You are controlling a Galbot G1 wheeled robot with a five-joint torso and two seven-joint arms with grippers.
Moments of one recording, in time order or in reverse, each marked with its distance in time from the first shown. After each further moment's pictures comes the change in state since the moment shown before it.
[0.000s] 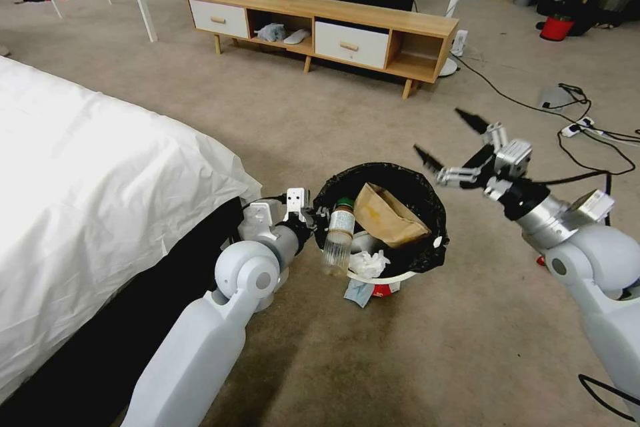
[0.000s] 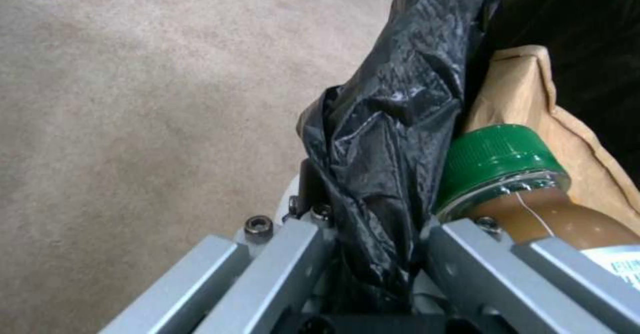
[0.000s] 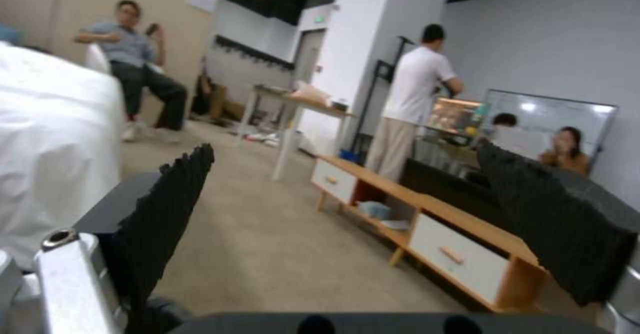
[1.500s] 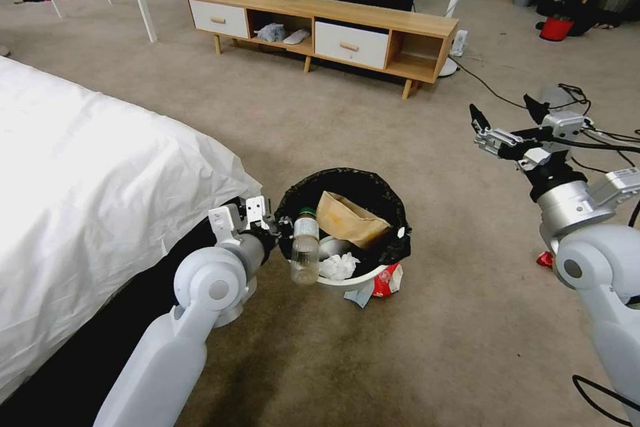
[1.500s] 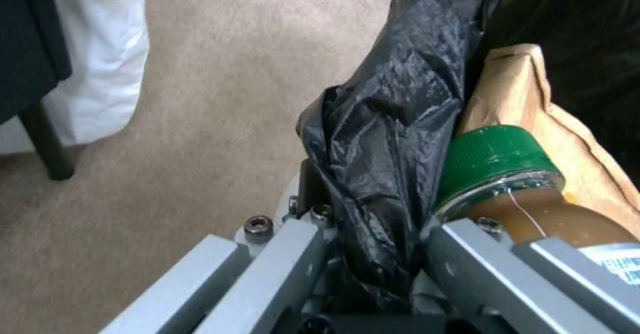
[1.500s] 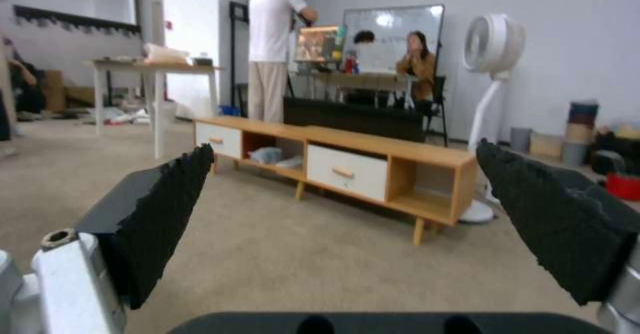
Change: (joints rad) left arm 0.079 0.063 -0.118 -0.165 -0.301 0.107 -0.399; right arm -0.033 0.059 0.060 0.104 0.073 -0.279 0.412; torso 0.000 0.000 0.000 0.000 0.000
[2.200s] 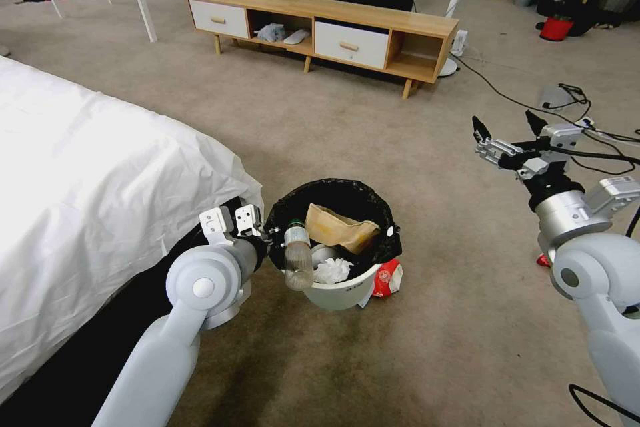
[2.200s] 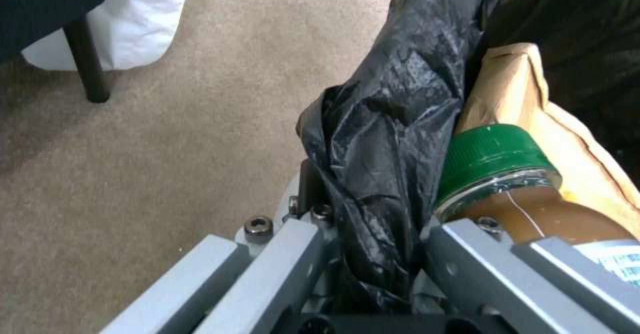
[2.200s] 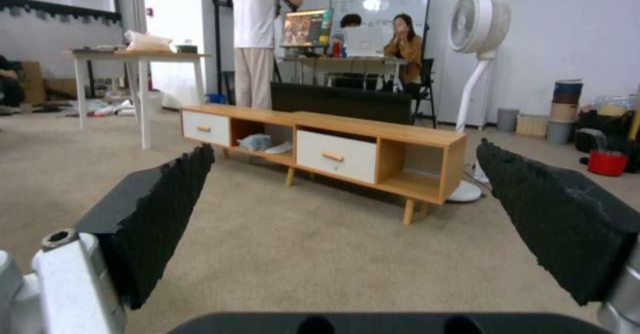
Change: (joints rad) left arm -0.009 -0.008 -0.004 -0.032 -0.221 0.023 -0.273; right arm -0.027 0.019 0.006 0.003 -0.004 -0.019 0.027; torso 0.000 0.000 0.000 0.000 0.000
